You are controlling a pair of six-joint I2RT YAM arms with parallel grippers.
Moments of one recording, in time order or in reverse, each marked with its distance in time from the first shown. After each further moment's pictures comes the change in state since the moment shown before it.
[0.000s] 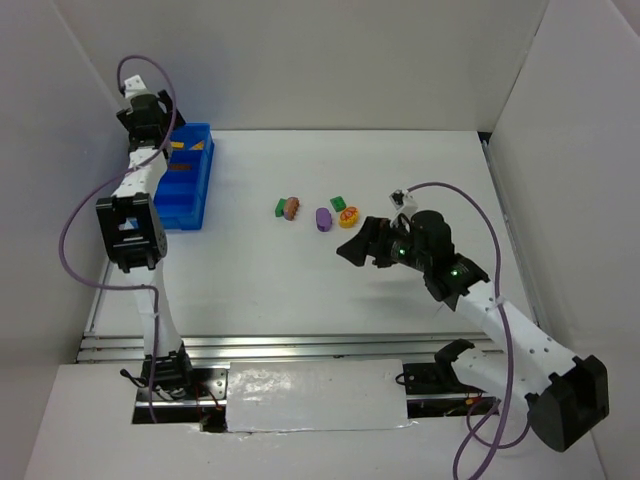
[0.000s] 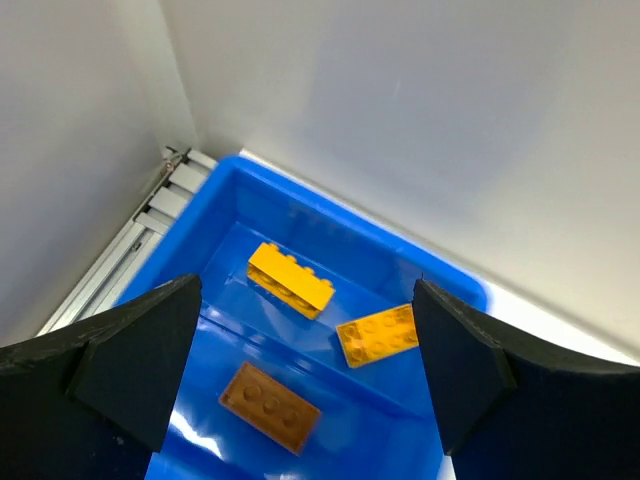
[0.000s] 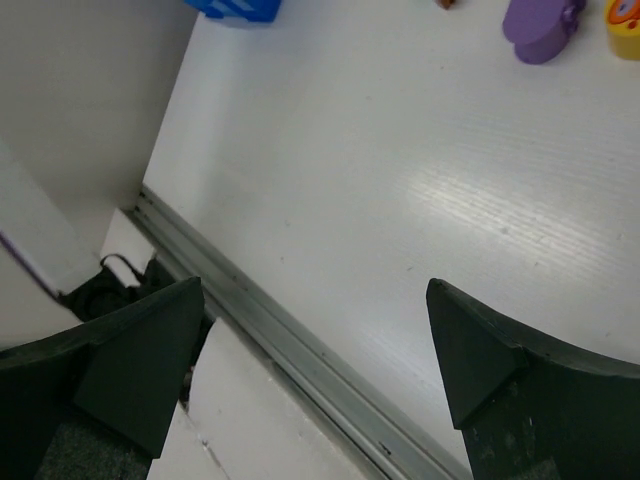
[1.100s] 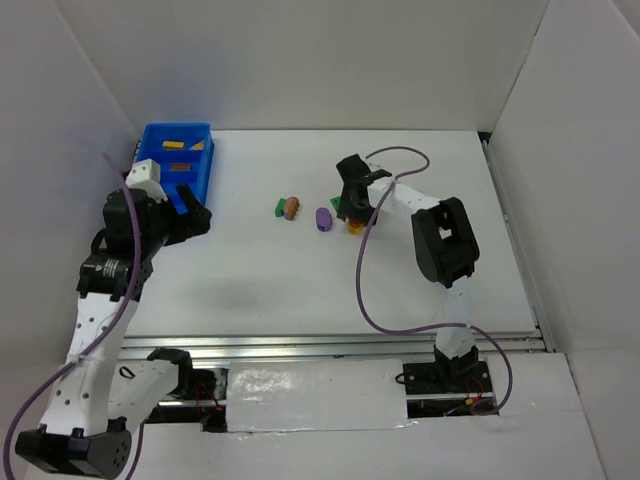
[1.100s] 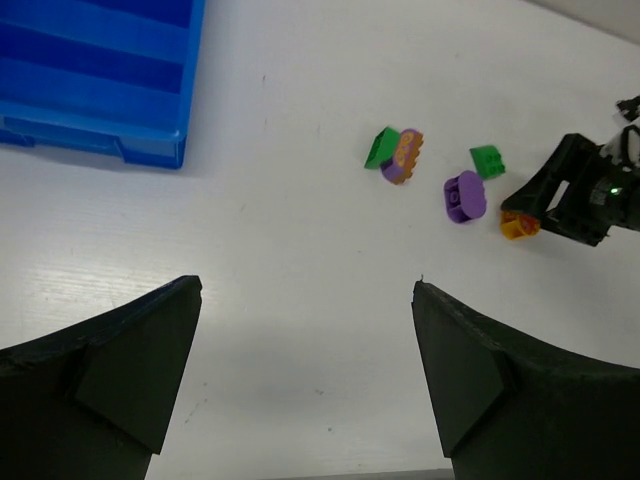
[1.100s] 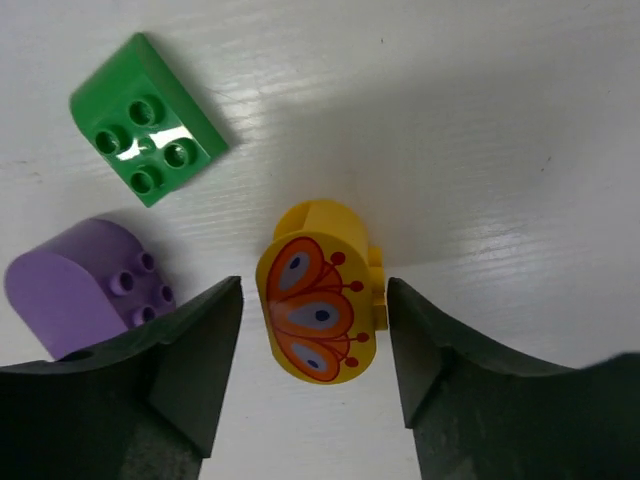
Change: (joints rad) left arm -0.243 -1.479 -0.924 -0.729 0.267 -0.118; right arm -0.045 1.206 0.930 -0.465 0.610 0.025
